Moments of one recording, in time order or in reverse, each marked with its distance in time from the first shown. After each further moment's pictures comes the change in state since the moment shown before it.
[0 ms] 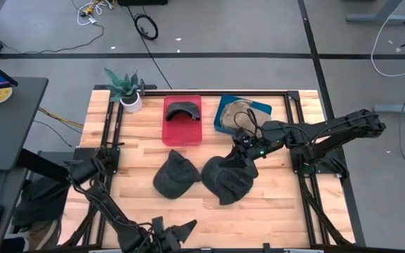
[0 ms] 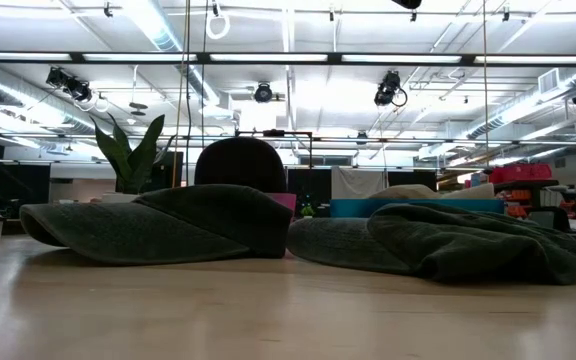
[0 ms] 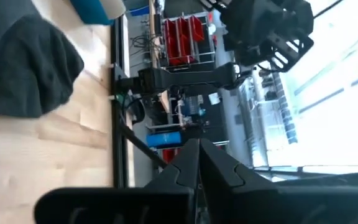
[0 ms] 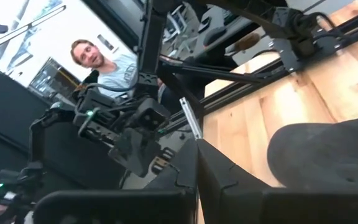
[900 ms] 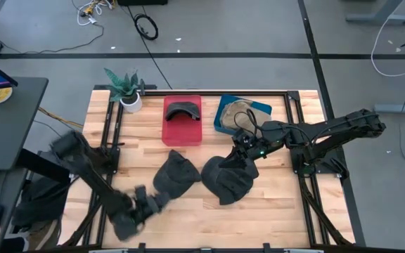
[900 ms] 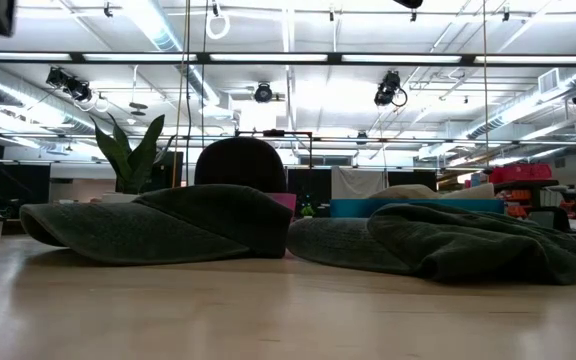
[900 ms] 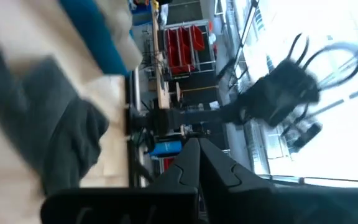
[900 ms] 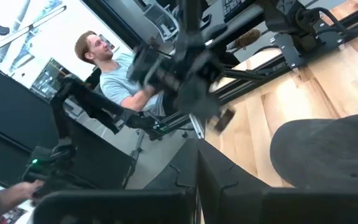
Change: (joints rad) left arm 0.018 -0.368 -0.646 0.318 0.002 0.052; right arm 0.000 0.000 0.000 -0.004 -0.010 0.018
